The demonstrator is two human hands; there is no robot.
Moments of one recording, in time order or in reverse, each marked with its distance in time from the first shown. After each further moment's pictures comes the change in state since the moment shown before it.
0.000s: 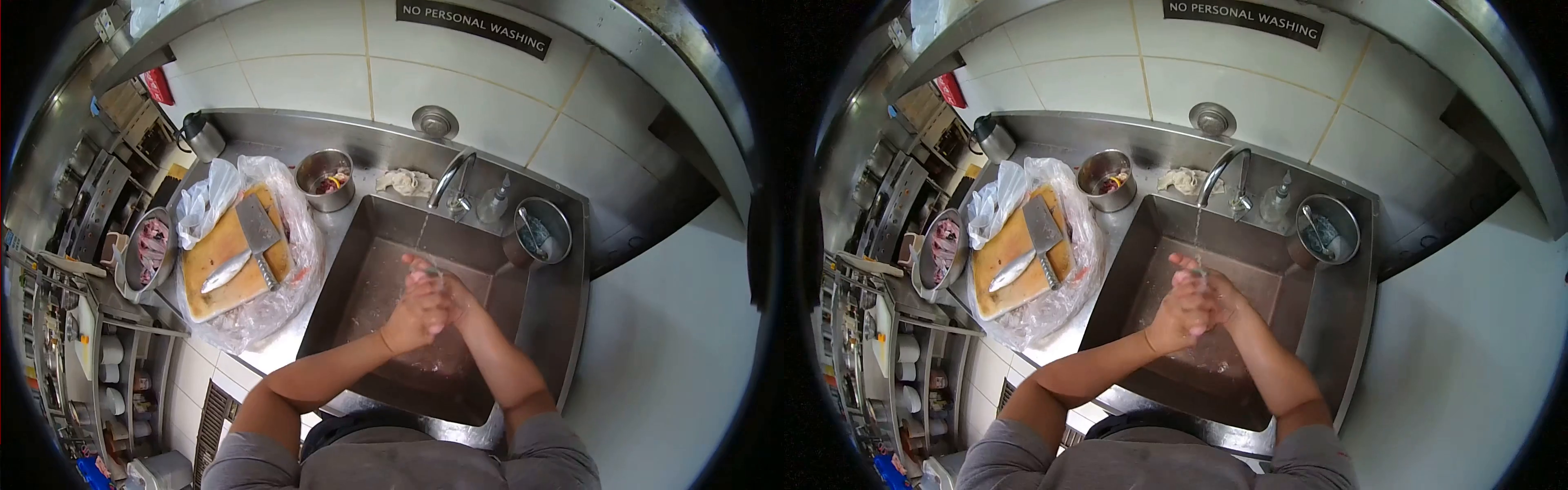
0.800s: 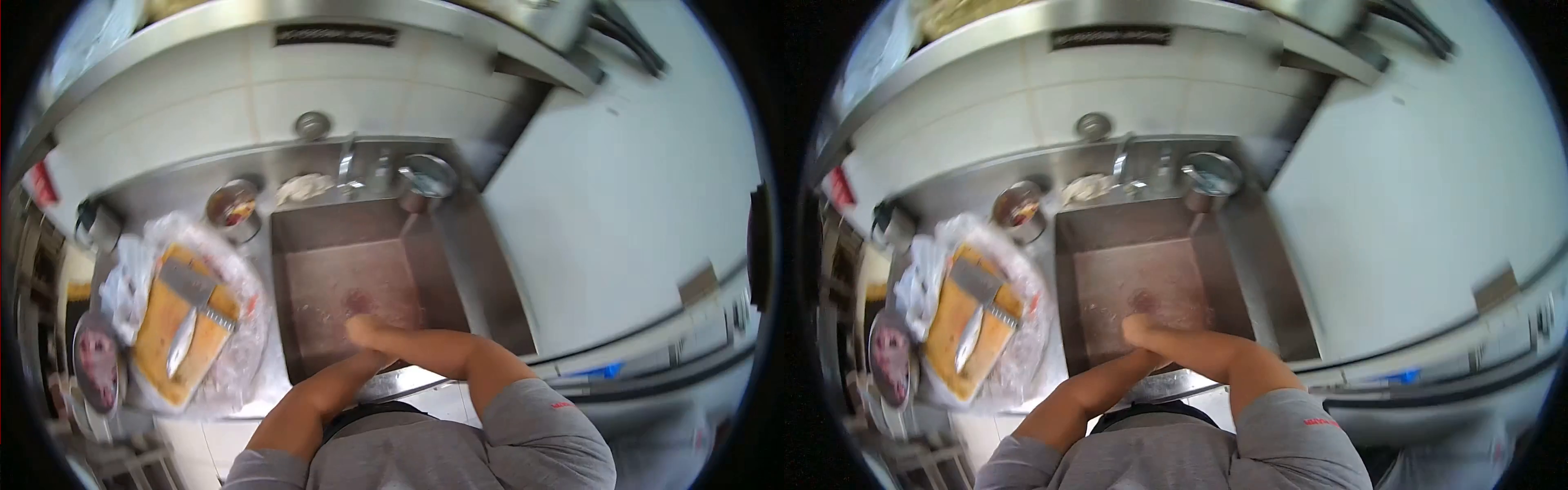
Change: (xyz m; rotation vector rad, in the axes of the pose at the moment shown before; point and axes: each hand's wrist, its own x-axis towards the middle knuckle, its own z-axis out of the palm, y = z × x) left_hand -0.210 -0.007 0.063 -0.128 -0.739 -0.595; right_hand 0.021 0.197 0.026 -1.951 0.760 0.496
